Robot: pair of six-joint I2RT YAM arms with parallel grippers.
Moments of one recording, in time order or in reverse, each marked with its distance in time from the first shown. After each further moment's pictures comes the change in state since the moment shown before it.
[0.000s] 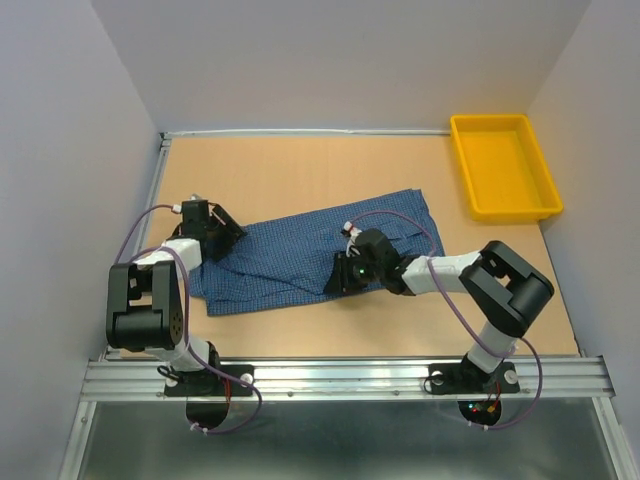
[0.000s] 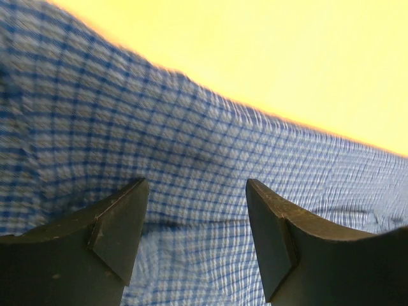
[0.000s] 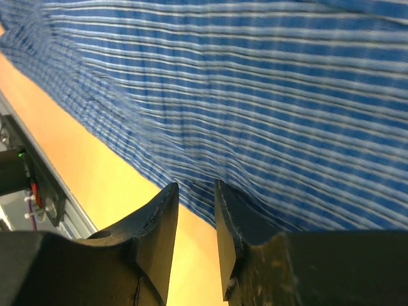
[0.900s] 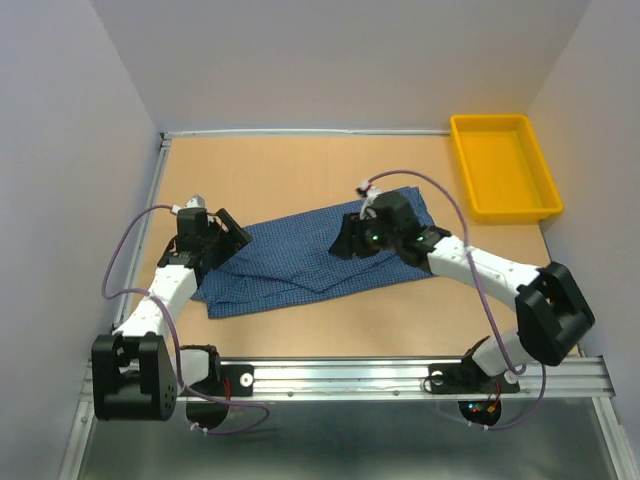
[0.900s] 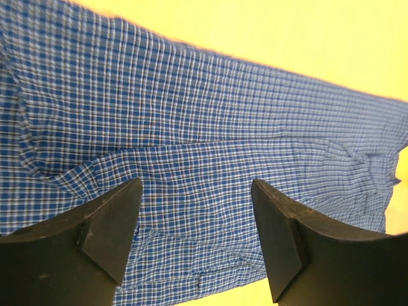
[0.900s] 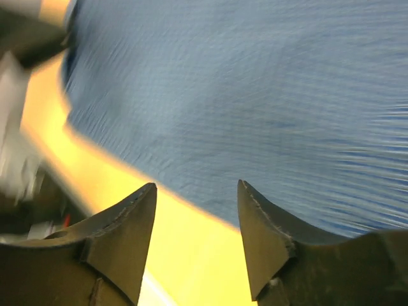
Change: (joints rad) left arm -0.053 -0.414 -0.064 -0.211 -0.005 0.059; right arm -0.208 -0.306 0.203 -0.404 0.085 -0.113
